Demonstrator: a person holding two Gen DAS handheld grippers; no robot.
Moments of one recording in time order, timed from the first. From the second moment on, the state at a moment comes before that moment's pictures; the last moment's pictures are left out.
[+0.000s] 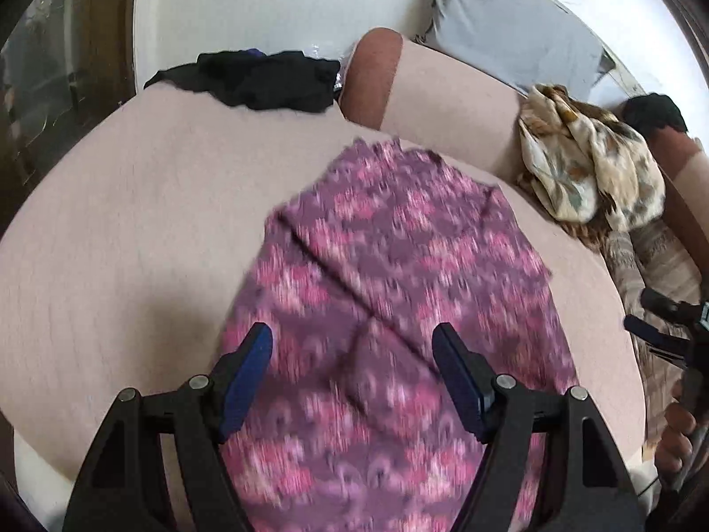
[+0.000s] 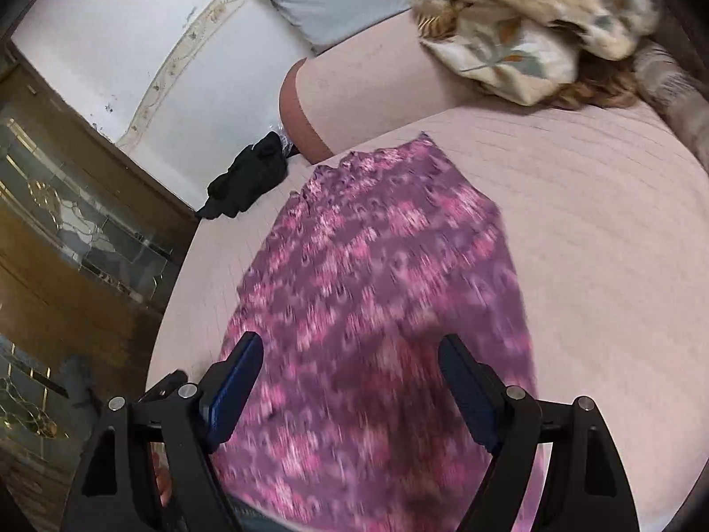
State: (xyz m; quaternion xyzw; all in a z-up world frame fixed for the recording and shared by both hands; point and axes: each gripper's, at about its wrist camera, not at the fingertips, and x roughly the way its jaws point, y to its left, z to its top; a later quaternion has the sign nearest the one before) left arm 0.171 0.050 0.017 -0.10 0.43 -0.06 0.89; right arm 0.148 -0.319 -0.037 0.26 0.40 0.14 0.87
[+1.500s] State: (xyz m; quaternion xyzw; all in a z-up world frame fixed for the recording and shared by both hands) left arm 0.413 0.071 0.032 -0.13 0.42 -0.13 0.89; right arm 0.414 -0.380 -0.057 0.21 0.42 0.10 0.88
